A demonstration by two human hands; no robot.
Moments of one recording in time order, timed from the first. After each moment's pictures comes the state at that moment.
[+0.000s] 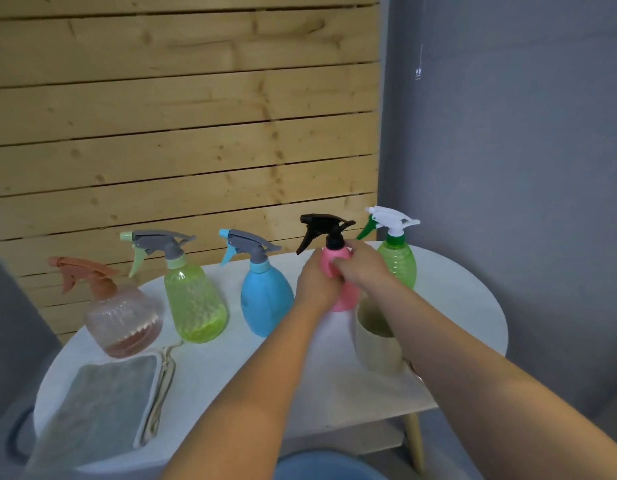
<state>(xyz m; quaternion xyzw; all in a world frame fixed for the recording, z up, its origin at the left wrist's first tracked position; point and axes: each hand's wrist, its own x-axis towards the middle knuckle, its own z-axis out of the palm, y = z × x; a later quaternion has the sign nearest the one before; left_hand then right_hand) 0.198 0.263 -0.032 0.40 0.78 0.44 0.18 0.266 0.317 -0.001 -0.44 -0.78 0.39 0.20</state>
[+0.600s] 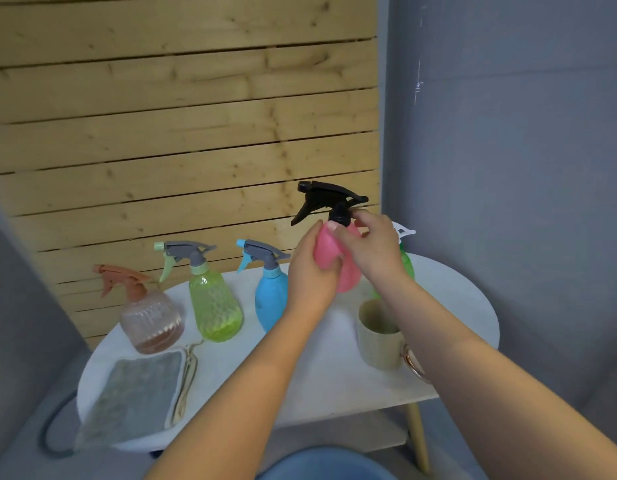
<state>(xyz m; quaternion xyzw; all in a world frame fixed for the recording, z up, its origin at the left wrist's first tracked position) 0.224 0.211 0.018 0.43 0.65 0.62 0.09 0.290 0.287 0.043 -0.36 -0.73 0.39 0.43</state>
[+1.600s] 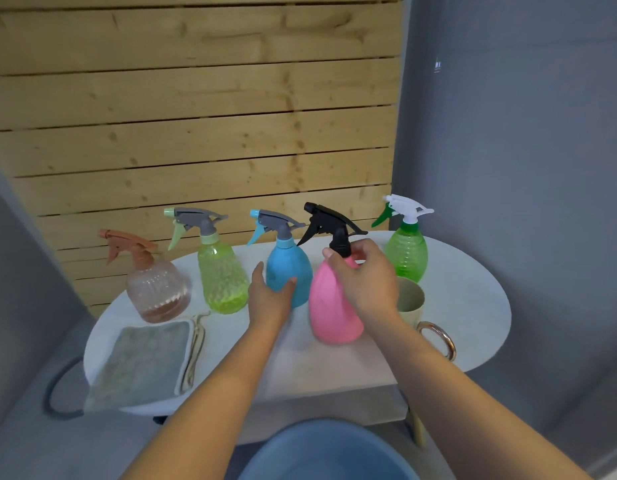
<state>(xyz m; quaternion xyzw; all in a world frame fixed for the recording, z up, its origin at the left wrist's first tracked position) 0.152 0.170 -0.074 0.21 0.77 0.59 0.15 0.283 0.235 -0.015 -0.42 -0.72 0.39 0.40</state>
